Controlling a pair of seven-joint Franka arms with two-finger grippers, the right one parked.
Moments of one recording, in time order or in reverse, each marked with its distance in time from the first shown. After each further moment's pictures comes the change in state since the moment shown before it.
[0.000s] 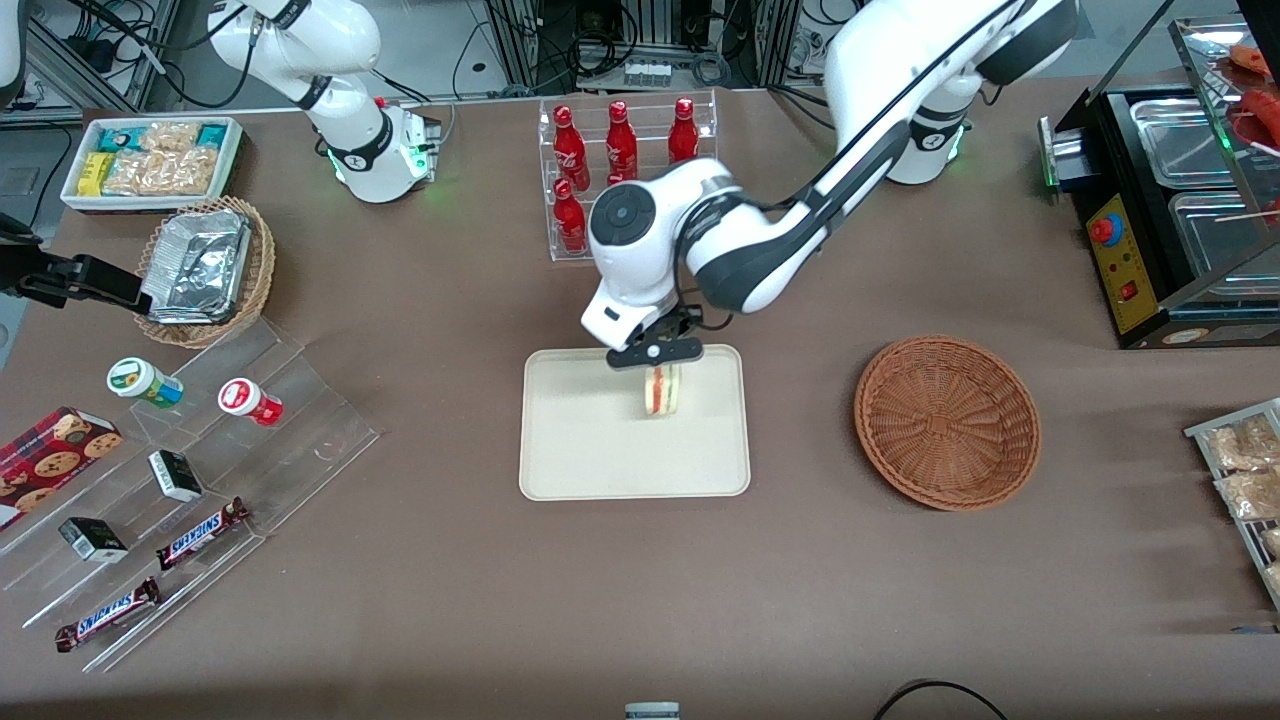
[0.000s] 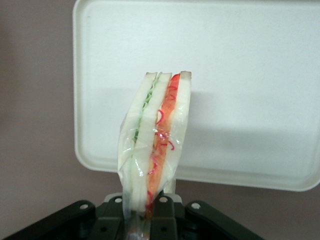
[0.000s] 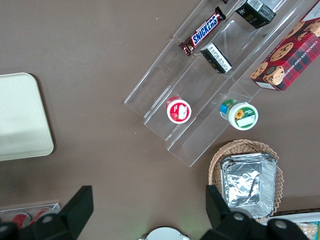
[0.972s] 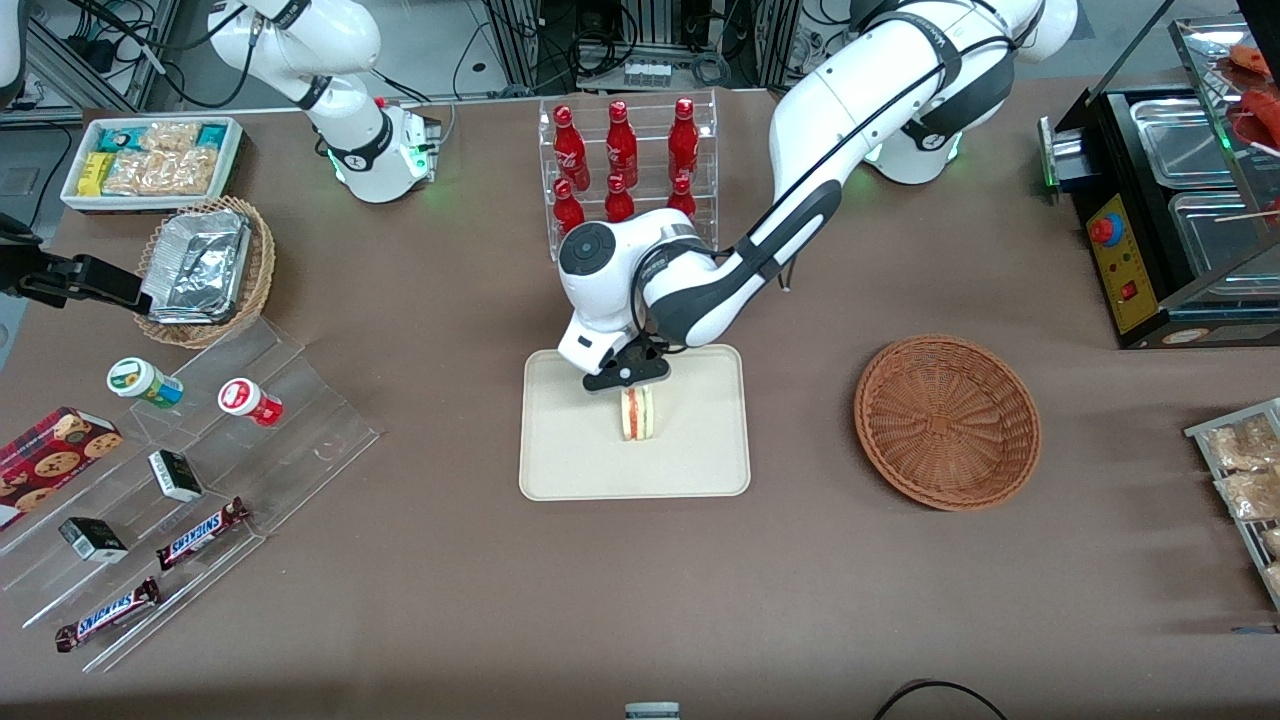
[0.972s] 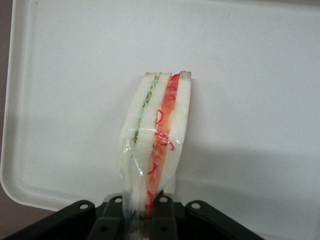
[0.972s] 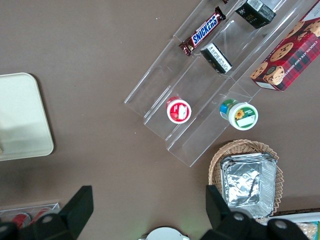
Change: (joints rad) arm -0.124 0.171 0.078 0.108 0.145 0.093 -0.182
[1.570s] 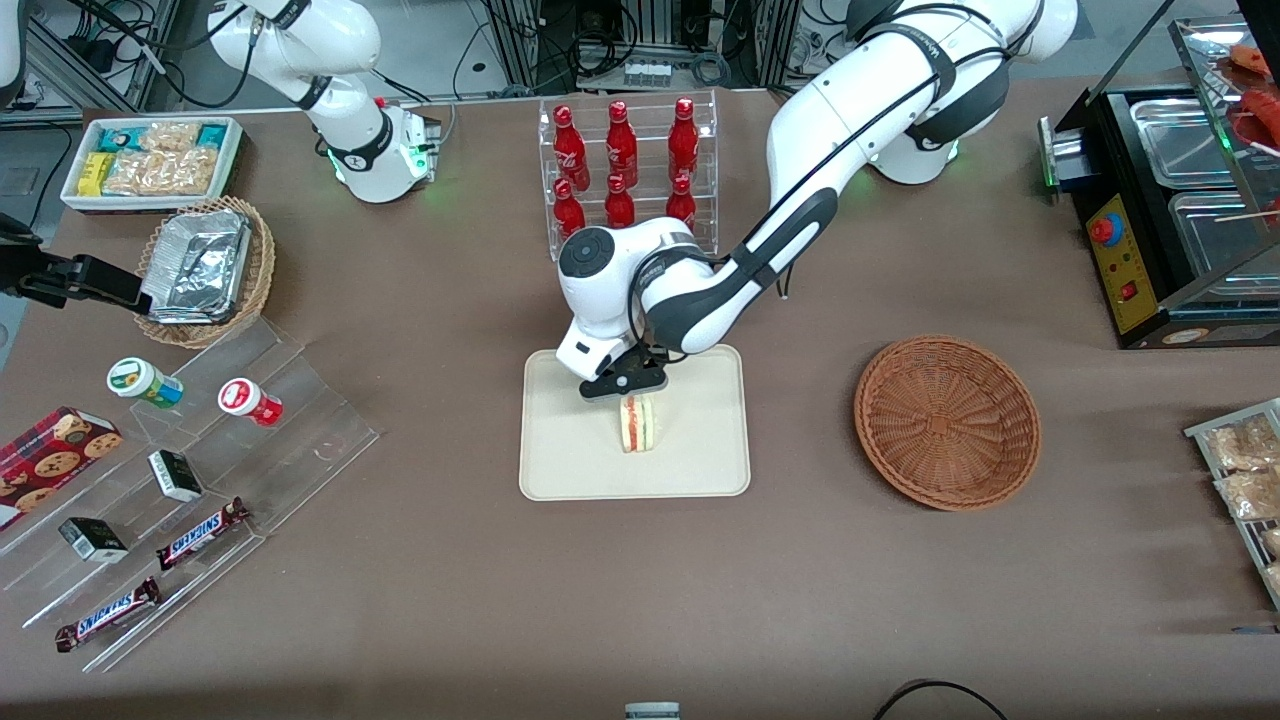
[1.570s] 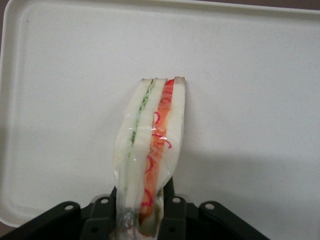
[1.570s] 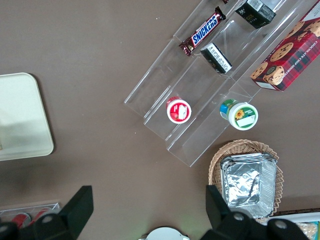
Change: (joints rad) arm -0.001 0.022 0.000 0.020 0.045 0.021 0.002
